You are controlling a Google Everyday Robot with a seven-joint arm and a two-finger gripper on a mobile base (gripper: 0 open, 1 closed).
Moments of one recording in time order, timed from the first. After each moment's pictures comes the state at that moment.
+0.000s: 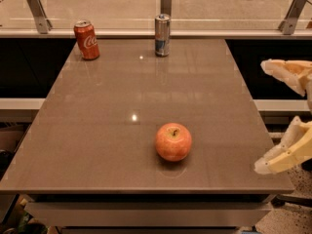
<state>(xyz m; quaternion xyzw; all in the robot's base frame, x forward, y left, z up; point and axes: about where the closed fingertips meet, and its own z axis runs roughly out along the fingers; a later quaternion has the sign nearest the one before) 0.374 -0.171 0.968 -0.57 0.70 0.16 0.40</state>
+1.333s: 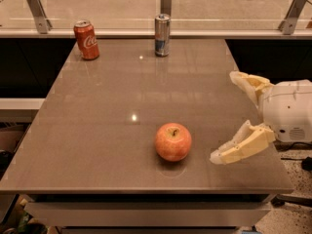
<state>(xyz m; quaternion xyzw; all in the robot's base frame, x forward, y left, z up) 0.415 -0.129 0.921 -0.52 0.68 0.22 0.47</state>
